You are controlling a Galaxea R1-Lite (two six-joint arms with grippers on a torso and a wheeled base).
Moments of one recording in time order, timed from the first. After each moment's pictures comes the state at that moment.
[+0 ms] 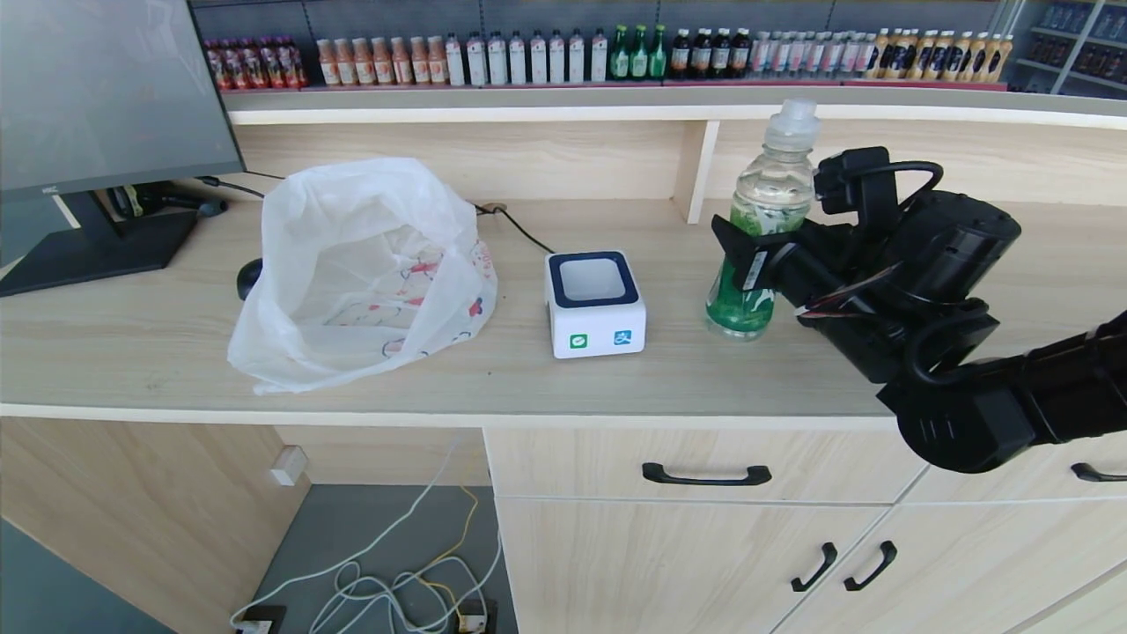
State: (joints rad) left arm 0.00 0.00 0.00 0.00 0.00 0.00; right arm 0.38 1.92 -1.02 -1.16 -0.13 -0.10
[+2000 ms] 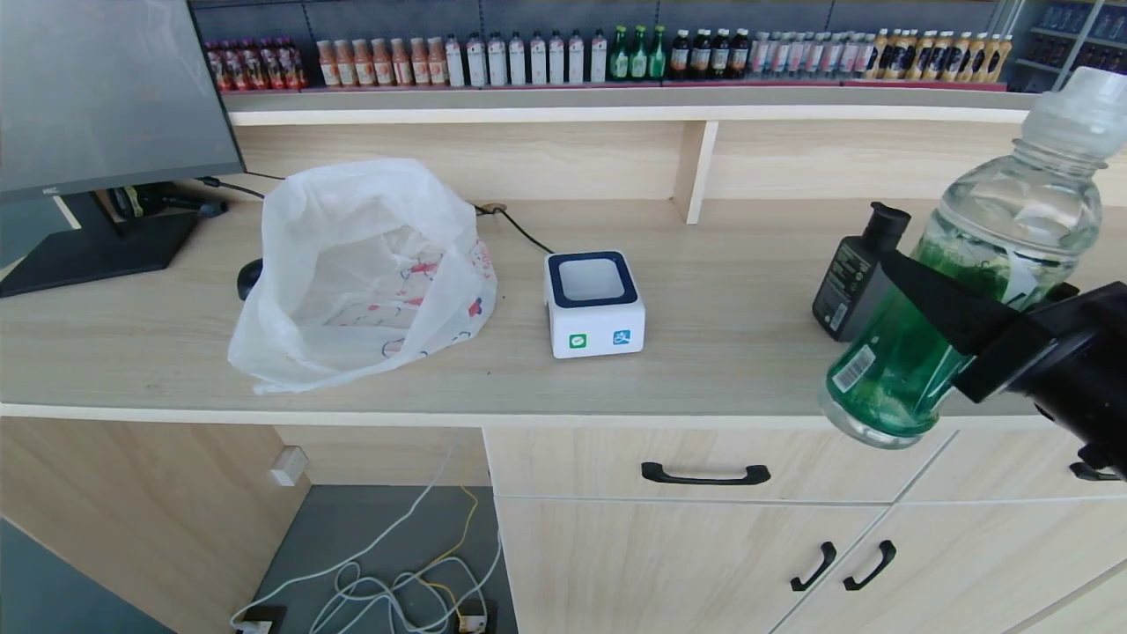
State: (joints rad) left arm 0.00 0.00 0.00 0.00 0.00 0.00; right arm 0.48 1.29 -0.43 -1.16 -0.08 -0.05
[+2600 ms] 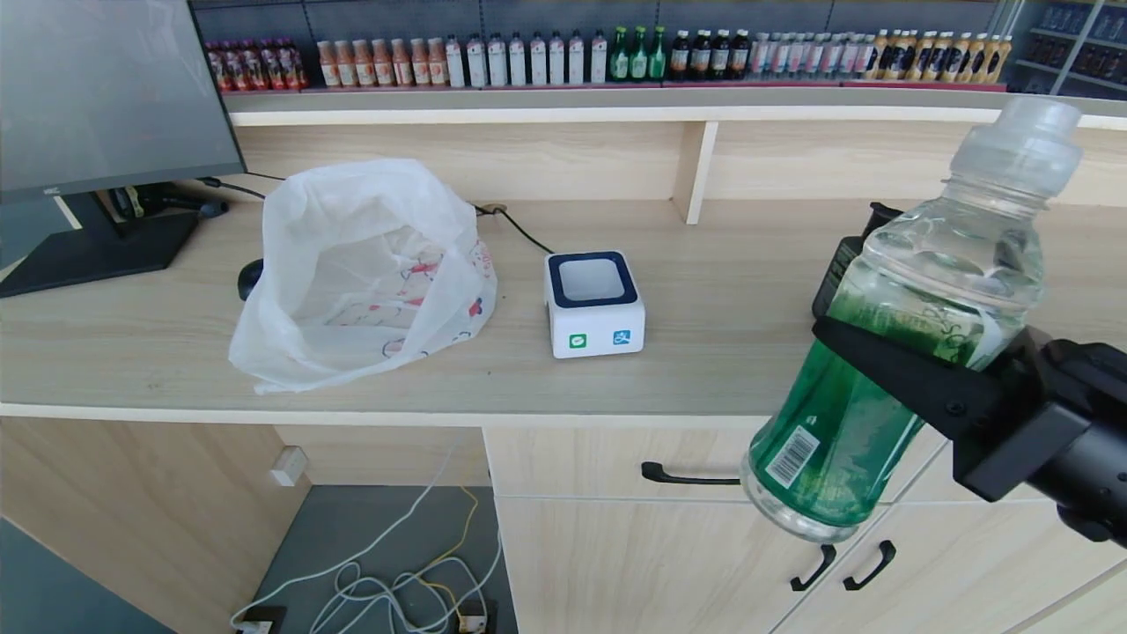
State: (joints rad) left arm 0.00 0.00 0.00 0.00 0.00 0.00; right arm 0.58 1.30 -0.40 -1.16 0.24 0.17
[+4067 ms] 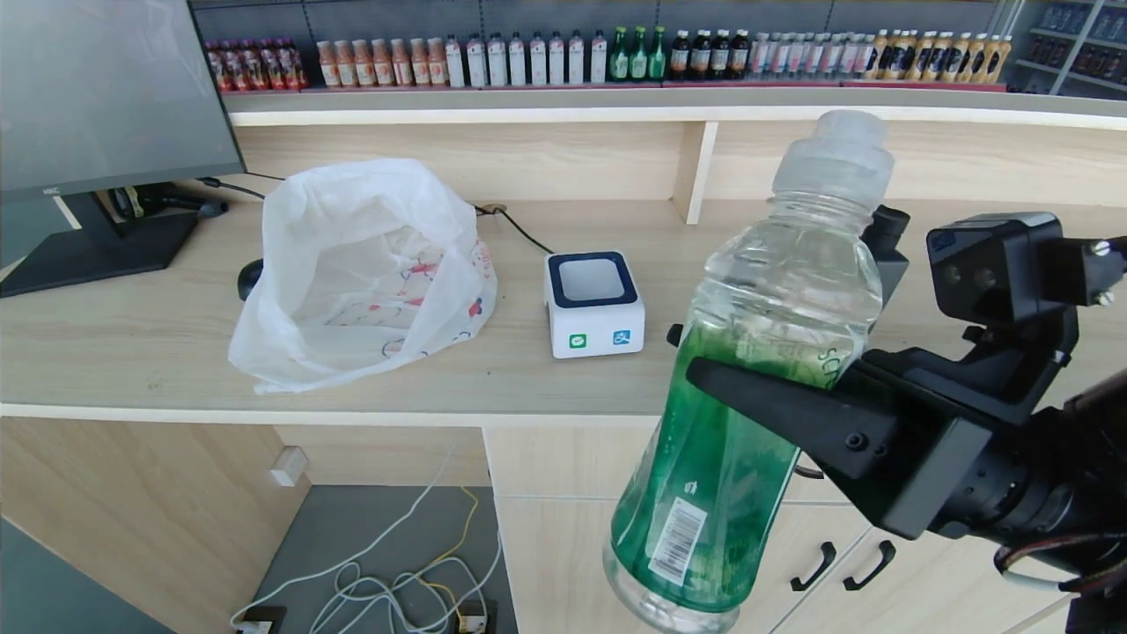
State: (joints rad) left arm 0.00 0.00 0.00 0.00 0.00 0.00; right arm 0.69 1.61 -0.48 -1.57 0.61 0.57
